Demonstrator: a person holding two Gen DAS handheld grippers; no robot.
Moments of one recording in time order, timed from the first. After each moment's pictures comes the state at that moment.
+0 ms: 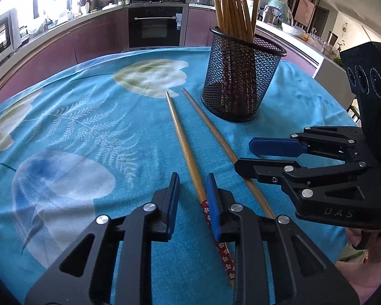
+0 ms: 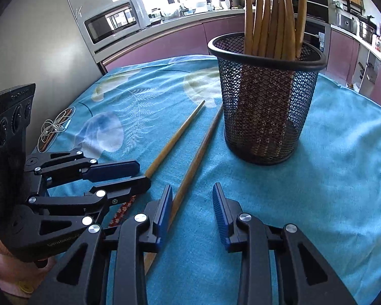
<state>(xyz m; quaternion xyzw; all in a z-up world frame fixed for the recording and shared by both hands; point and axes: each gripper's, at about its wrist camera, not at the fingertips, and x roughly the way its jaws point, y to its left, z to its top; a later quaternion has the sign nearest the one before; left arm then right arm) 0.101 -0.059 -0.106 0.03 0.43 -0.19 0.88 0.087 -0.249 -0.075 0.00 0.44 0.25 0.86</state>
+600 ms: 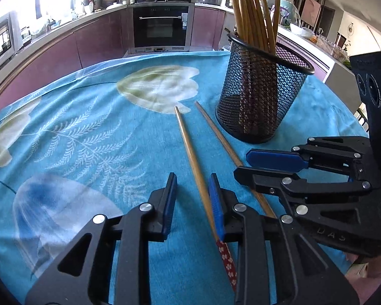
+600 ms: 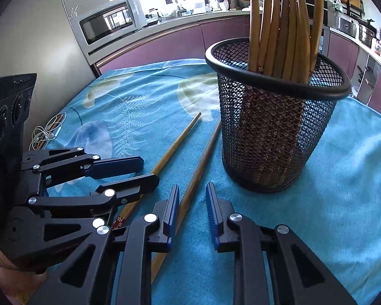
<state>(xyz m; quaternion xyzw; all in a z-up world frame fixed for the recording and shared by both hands) 0.139 -0.063 -0.106 0.04 0.43 -0.18 0.88 0.112 -0.238 -0.077 -0.01 0.44 0.24 0.87</state>
